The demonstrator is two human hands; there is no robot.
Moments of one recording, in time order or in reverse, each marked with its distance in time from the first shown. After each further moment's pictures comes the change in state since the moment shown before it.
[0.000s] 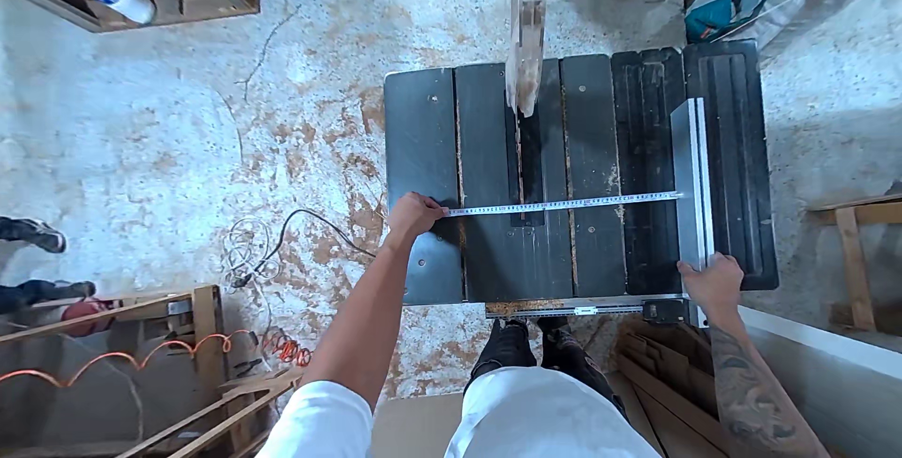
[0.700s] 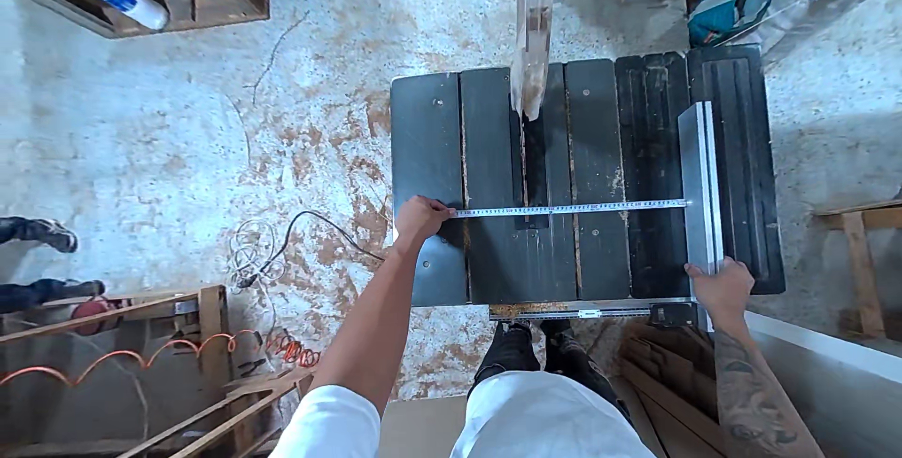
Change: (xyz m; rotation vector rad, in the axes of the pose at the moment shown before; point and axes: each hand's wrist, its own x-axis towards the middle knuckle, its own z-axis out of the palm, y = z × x) left_hand -0.003 0.003 0.004 -0.032 0.028 -0.020; right_hand 0.002 0.004 0.004 0.048 0.059 0.063
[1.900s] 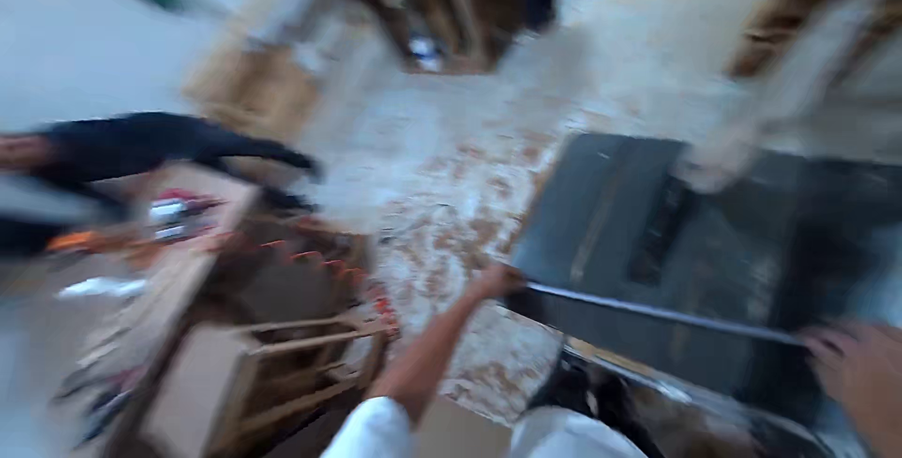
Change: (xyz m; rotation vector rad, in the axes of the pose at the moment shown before) left_hand -0.110 -0.135 0.017 -0.248 -0.087 0.263; right_hand 0.018 -0.089 -0.033 -0.173 0.015 -1.120
